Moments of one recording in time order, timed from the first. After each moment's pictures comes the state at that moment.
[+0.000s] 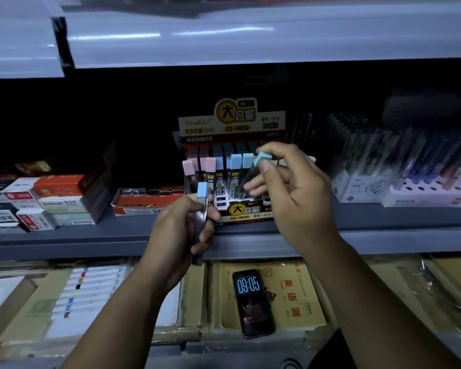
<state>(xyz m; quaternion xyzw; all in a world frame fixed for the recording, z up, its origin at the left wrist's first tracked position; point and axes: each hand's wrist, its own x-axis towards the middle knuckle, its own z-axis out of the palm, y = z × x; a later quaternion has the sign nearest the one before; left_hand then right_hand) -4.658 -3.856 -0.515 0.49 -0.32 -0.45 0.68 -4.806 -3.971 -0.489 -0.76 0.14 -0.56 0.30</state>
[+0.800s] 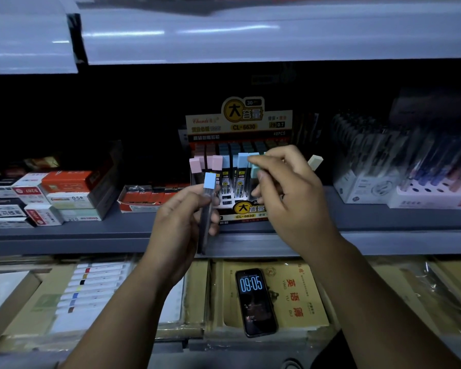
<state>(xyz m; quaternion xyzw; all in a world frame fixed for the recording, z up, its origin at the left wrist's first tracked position) -4.663 -3.853 -0.507 0.51 -0.30 -0.38 0.71 -4.804 -3.972 -0.496 -0.84 0.16 -0.49 0.19</state>
